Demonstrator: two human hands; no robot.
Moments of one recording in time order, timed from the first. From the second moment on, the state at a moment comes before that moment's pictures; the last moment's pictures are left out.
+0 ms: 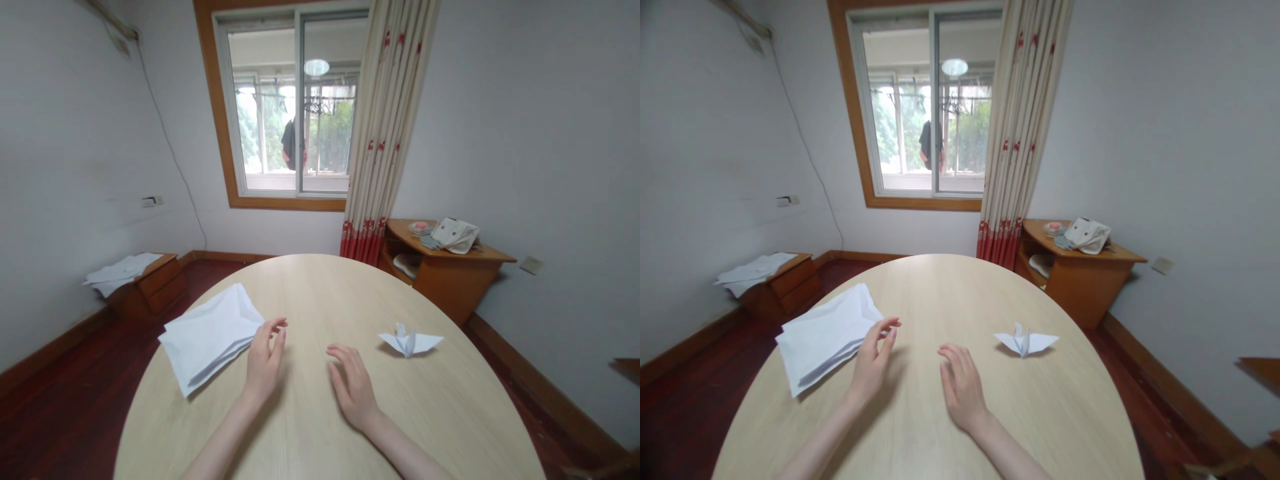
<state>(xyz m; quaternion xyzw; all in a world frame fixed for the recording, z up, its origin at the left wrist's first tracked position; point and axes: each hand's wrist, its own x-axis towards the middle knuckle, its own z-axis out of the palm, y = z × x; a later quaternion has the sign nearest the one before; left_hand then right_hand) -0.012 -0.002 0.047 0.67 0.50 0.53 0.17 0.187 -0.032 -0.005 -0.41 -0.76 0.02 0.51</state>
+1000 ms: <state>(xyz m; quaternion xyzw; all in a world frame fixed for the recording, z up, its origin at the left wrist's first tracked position) -0.096 0.008 0.041 0.64 0.76 0.11 -0.05 0.088 0.001 -0.012 -0.40 -0.74 0.13 0.53</state>
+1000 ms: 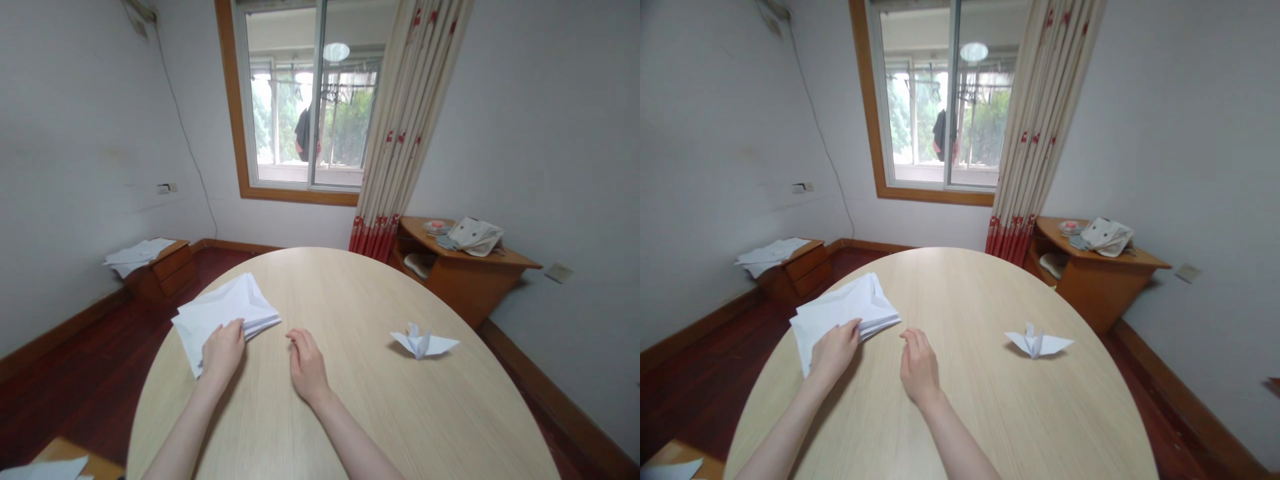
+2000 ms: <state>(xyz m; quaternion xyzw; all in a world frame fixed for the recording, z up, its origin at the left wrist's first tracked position) -0.055 -0.013 0.024 0.77 0.41 0.41 -0.27 0.140 0.022 -0.014 -0.48 -0.42 0.37 0.67</state>
